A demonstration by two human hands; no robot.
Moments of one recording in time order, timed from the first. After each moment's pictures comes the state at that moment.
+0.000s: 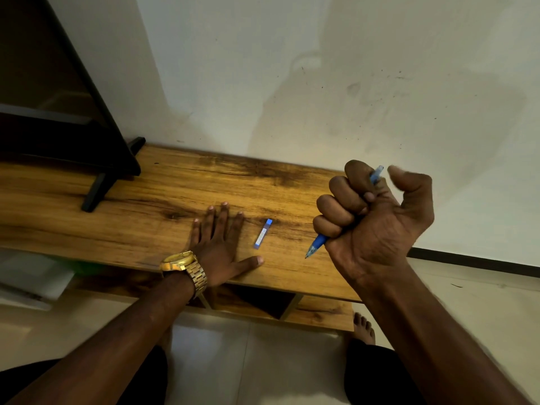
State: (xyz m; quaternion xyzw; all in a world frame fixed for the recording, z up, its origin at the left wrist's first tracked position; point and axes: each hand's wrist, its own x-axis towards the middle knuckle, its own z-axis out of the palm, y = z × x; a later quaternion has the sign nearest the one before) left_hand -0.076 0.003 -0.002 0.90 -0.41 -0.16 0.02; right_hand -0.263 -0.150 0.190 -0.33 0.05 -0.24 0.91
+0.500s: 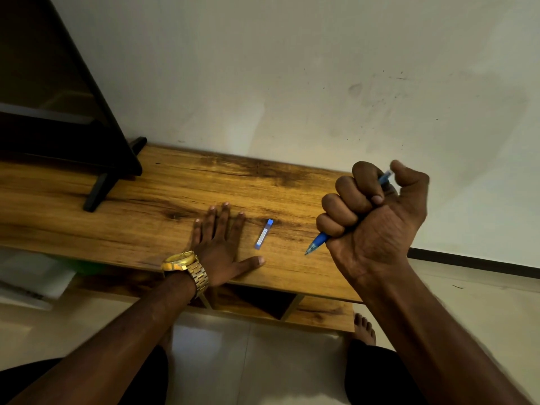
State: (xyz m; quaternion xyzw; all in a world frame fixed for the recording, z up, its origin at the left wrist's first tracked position) left_hand -0.076 0.002 -0.002 0.90 -0.41 -0.16 0.02; right_hand -0.261 -0.150 0.190 -0.31 0.06 -0.25 0.92
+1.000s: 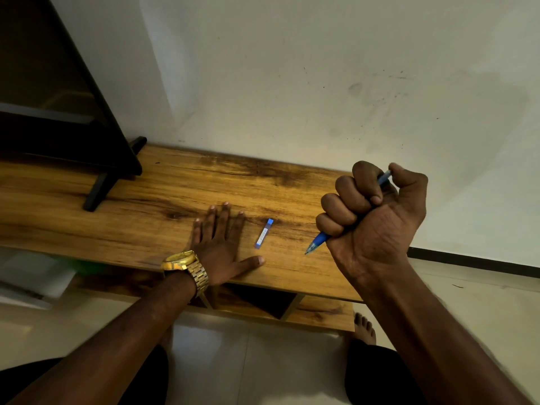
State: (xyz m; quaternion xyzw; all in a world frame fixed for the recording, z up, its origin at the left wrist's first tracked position) left_hand -0.074 0.002 -0.005 0.90 -0.41 -0.16 0.01; right_hand -0.261 -0.151 0.185 -0.33 0.06 -0.25 0.91
